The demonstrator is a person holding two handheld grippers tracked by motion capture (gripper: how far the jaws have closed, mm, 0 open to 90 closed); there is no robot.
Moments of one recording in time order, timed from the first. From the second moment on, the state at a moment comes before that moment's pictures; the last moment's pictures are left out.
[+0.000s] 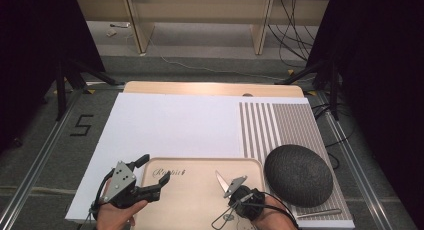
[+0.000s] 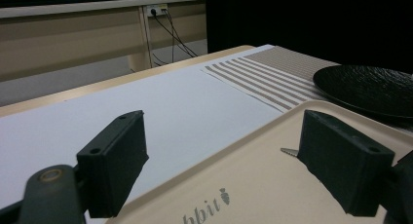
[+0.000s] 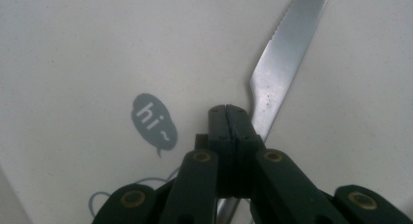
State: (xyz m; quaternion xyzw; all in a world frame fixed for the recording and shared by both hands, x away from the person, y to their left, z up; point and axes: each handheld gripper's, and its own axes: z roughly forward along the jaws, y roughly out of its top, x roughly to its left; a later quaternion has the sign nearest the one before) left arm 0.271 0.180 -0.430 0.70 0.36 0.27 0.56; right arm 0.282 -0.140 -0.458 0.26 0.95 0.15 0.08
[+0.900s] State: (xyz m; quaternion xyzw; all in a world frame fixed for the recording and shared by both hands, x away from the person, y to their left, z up) left arm 0.269 0.181 -0.429 0.70 0.36 0.27 0.56; right arm 0.290 -0.162 -0.455 0.28 0.95 0.11 0.10
